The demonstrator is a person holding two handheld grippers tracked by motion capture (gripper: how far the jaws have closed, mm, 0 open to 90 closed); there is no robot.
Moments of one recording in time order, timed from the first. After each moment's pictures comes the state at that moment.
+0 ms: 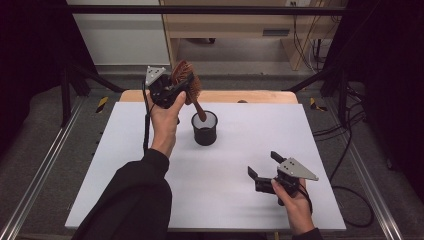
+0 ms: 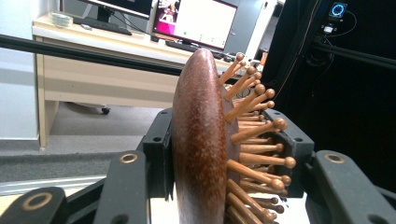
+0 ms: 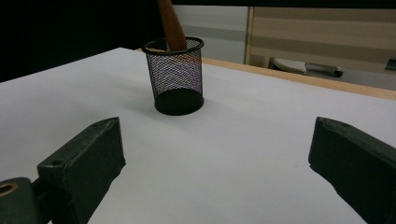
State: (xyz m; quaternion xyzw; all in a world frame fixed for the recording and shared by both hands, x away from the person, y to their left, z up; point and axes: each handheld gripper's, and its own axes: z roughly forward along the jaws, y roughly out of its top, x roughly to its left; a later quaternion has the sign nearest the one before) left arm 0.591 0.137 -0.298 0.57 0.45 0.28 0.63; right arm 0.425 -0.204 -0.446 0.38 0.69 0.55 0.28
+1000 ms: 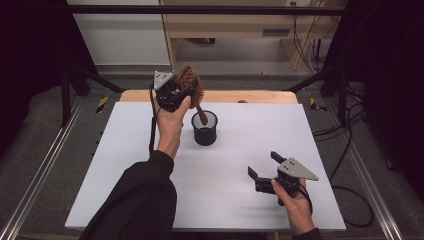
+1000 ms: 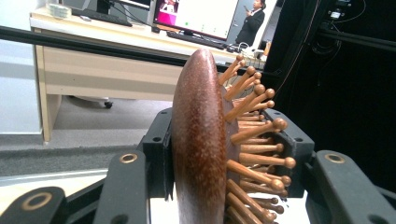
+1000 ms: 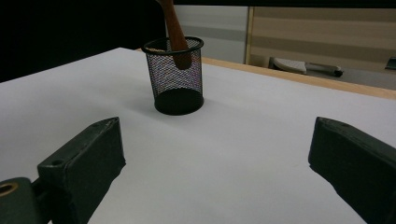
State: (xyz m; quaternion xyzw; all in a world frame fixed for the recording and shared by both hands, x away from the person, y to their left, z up) left arm 0.601 0.127 -0.320 0.58 0.46 0.28 0.61; right arm 0.425 -0.205 -0.446 0.38 0.68 0.55 0.28
